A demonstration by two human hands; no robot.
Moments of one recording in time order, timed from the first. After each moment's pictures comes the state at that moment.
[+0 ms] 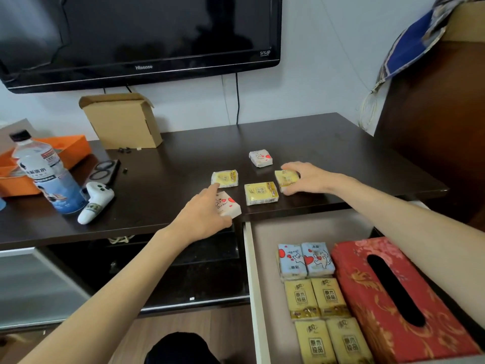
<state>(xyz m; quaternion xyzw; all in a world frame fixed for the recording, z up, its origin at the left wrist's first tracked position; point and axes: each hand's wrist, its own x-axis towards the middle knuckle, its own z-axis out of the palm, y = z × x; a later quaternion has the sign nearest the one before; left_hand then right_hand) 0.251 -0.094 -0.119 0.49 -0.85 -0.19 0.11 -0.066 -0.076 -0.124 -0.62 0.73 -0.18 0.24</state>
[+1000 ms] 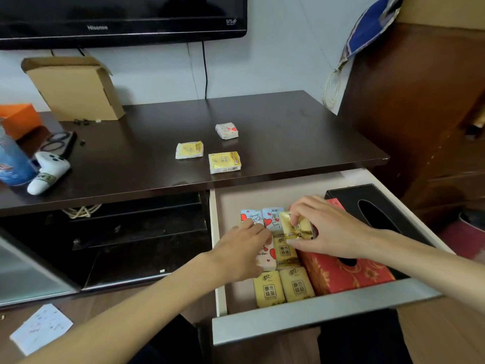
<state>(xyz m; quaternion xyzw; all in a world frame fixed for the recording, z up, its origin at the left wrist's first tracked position) 0.180 0.054 -0.203 0.19 -0.98 -0.07 0.02 -0.040 0.163 -0.158 -0.72 0.67 -0.10 0.09</state>
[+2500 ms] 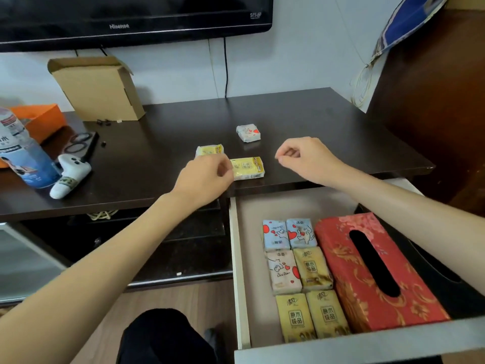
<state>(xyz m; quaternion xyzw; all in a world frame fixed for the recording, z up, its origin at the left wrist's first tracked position) 0.214 -0.078 -0.109 0.43 -0.87 -0.13 0.20 -0.037 -0.004 -0.108 -0.62 0.70 -0.32 0.13</state>
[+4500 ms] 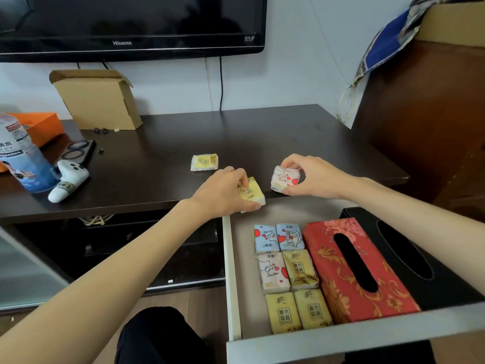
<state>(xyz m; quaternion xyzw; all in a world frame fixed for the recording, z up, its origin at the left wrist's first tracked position) 0.184 -0.054 -0.114 0.36 -0.92 -0.14 0.11 -0.068 0.031 -0.106 -0.67 0.71 -0.17 0.12</state>
